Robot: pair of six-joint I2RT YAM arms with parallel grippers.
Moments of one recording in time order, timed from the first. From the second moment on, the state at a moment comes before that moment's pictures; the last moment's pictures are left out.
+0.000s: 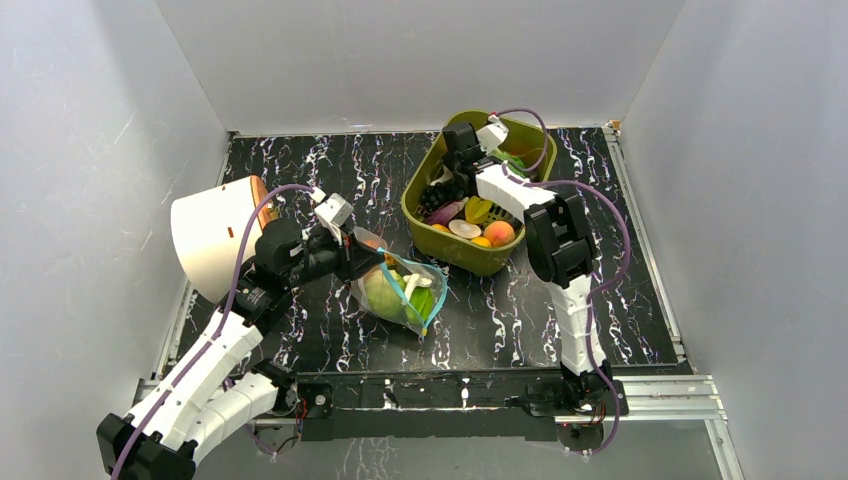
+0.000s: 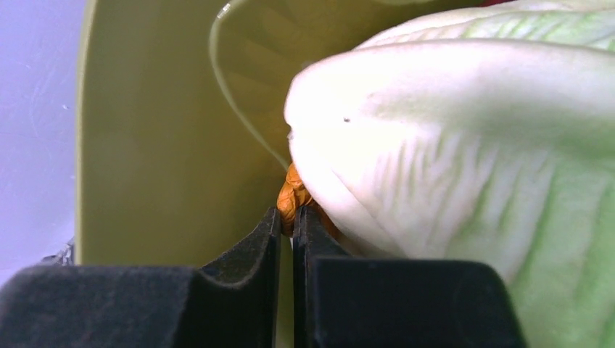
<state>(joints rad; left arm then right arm) -0.48 0.81 0.72 -0.22 0.51 -0.24 0.44 2.25 1.82 -0.15 0.46 1.01</state>
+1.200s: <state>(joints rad) -0.48 0.84 0.77 -0.22 0.53 -0.45 0.41 1.53 1.40 -0.21 0.13 0.49</state>
